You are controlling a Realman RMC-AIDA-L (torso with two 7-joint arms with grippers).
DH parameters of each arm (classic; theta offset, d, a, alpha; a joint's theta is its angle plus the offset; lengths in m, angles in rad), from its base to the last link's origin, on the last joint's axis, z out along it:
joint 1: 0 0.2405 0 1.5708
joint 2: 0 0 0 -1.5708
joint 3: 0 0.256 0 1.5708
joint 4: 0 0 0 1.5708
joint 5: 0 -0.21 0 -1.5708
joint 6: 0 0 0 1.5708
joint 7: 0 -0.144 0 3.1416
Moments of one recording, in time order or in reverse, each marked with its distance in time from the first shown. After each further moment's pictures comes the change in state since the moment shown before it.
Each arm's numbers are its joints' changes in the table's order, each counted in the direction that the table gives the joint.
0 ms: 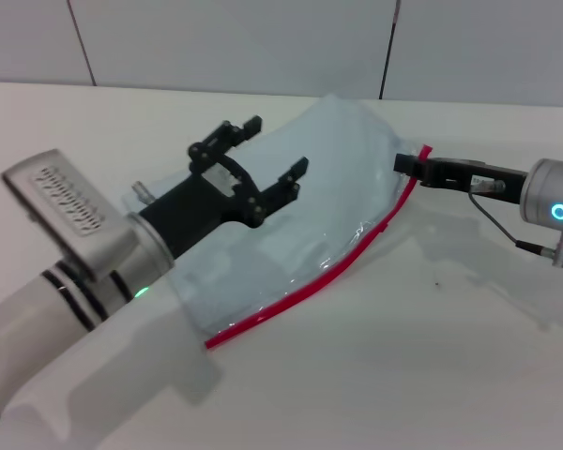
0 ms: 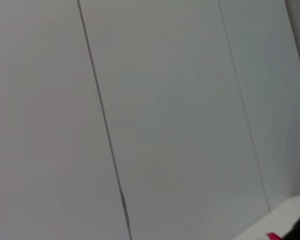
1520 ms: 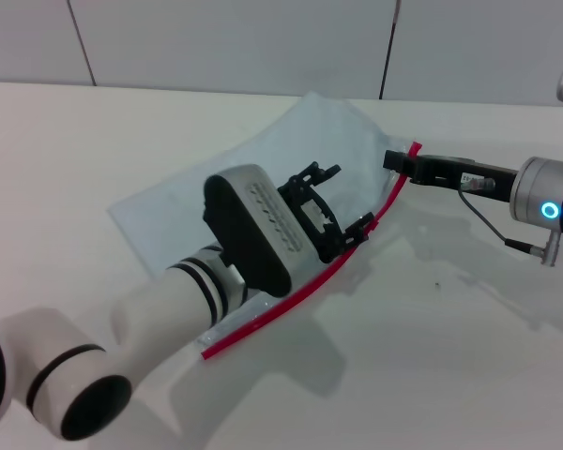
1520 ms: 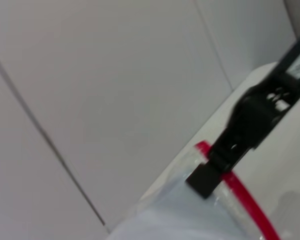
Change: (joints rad) left arm -0.100 0.002 -0.343 0.362 -0.013 0.597 -0.705; right arm 0.013 0.001 0.025 -0.034 -0.010 -0.001 0.025
